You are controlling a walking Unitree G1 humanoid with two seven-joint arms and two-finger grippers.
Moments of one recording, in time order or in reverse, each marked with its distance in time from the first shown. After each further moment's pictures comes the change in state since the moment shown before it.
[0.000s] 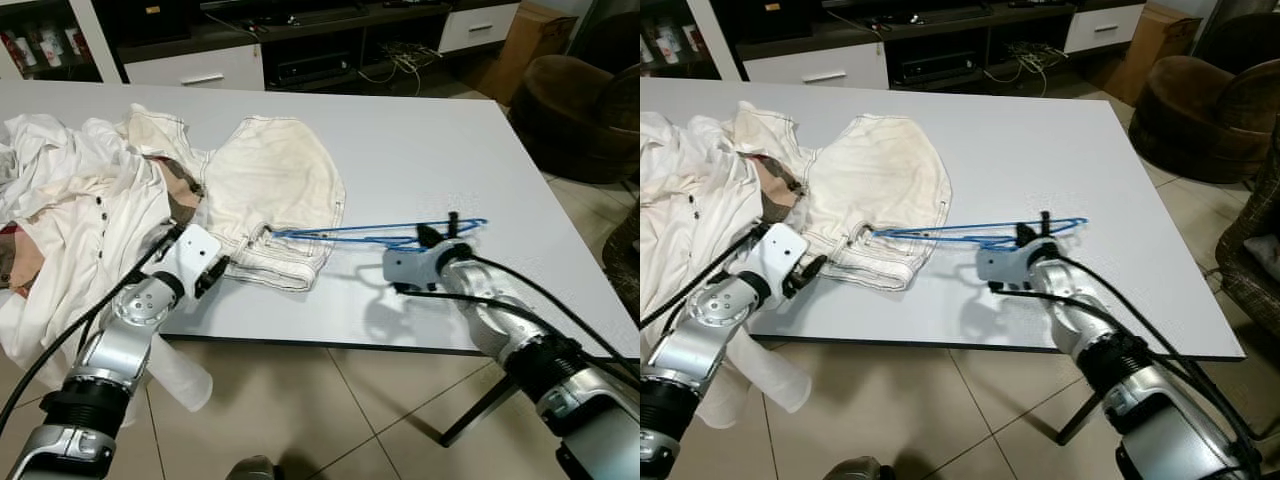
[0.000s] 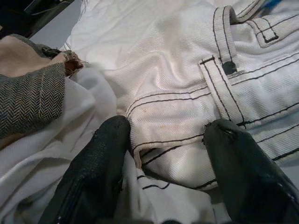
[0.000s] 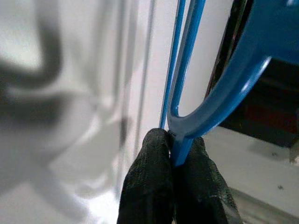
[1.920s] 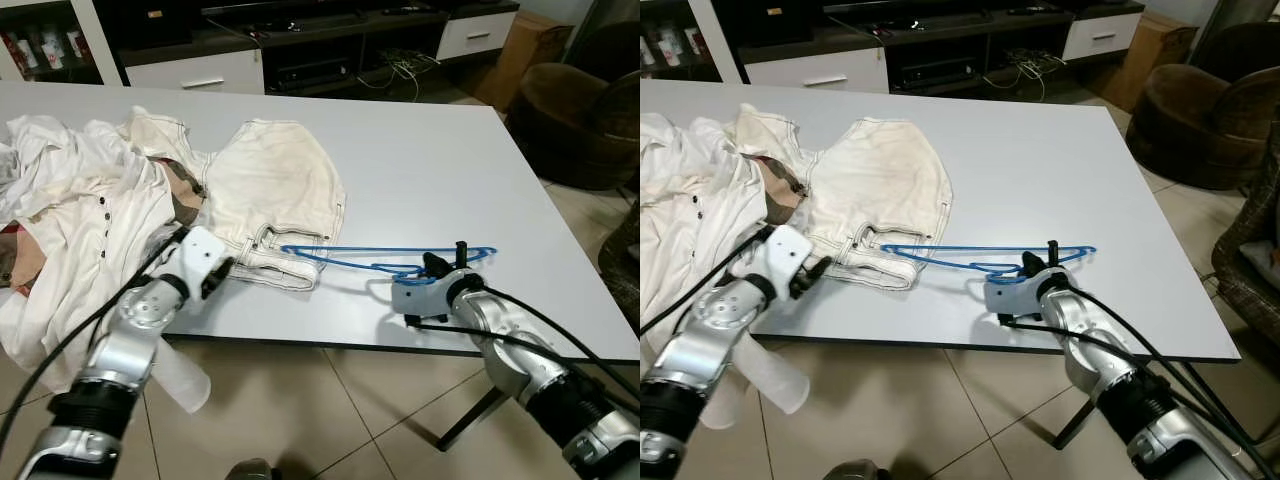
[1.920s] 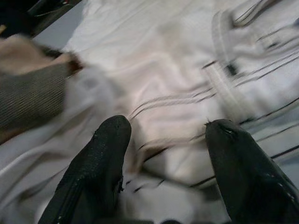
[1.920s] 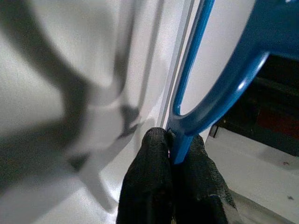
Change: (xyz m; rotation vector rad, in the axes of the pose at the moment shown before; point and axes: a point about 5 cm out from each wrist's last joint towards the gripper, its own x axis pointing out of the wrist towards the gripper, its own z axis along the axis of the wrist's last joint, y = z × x) left arm 0.000 -0.001 -0.004 -0.012 0.002 0.019; right arm -0.022 0.036 -0.002 -0.018 -0.024 0.103
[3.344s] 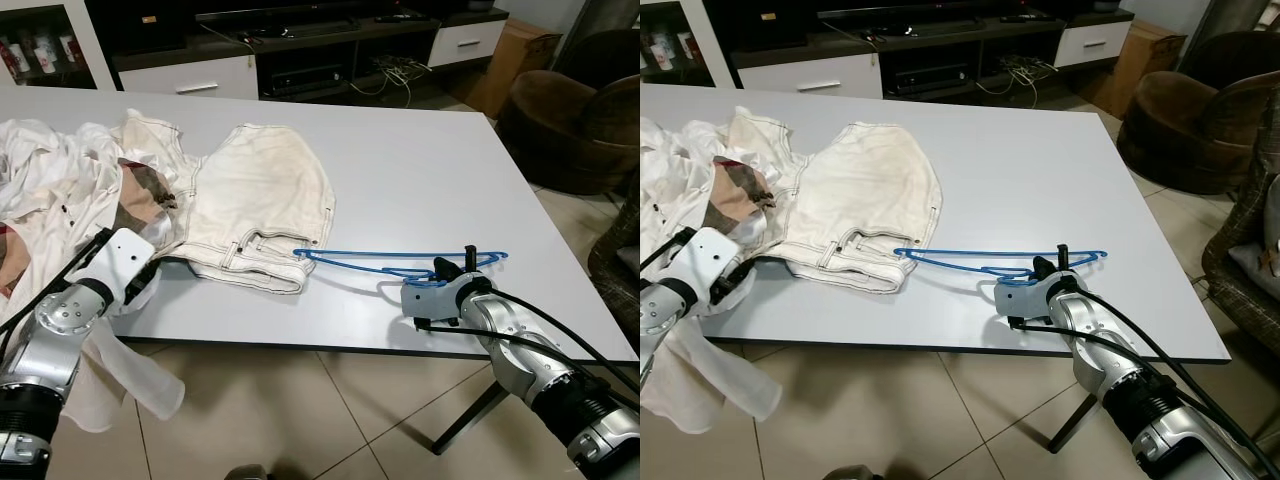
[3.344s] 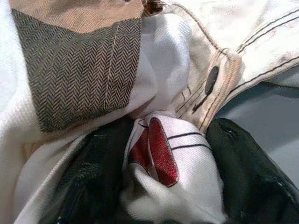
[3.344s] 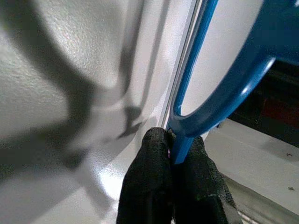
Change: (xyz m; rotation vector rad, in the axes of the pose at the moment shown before) left arm -0.033 0.065 -0.042 0.087 0.138 0.145; right arm 0.002 0.008 -0.009 -0.005 0.030 0.032
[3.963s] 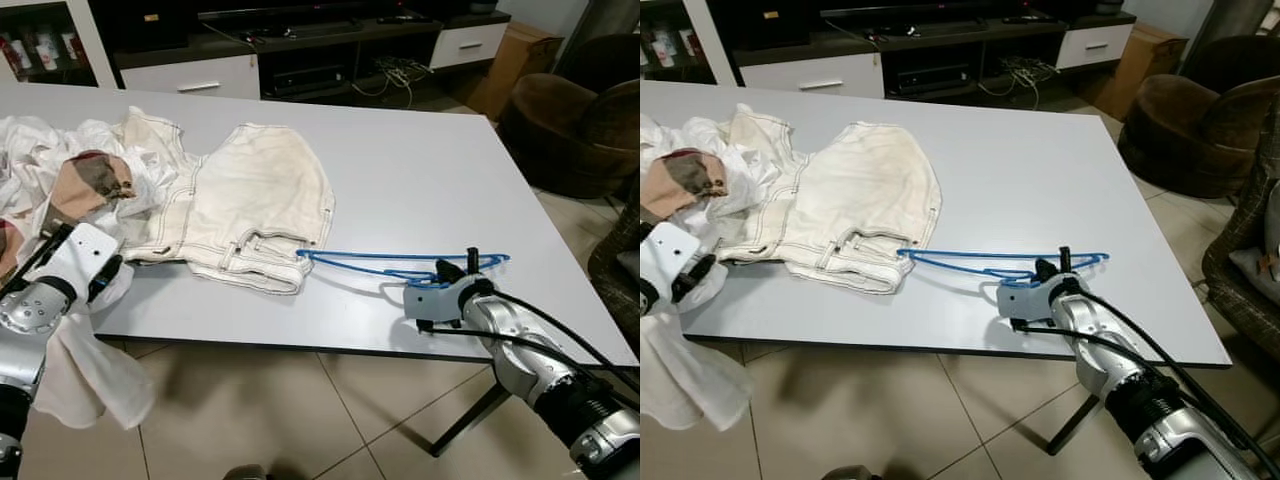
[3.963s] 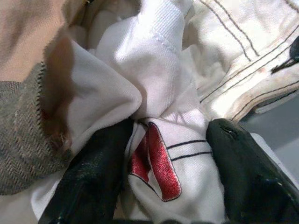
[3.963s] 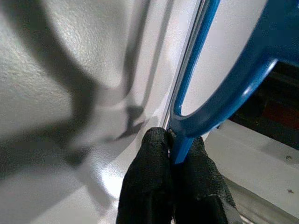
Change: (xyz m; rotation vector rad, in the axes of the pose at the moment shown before) left arm -0.011 0.031 -0.015 0.010 0.052 0.092; right arm 0.000 0.004 -0.003 -0.004 0.006 0.014
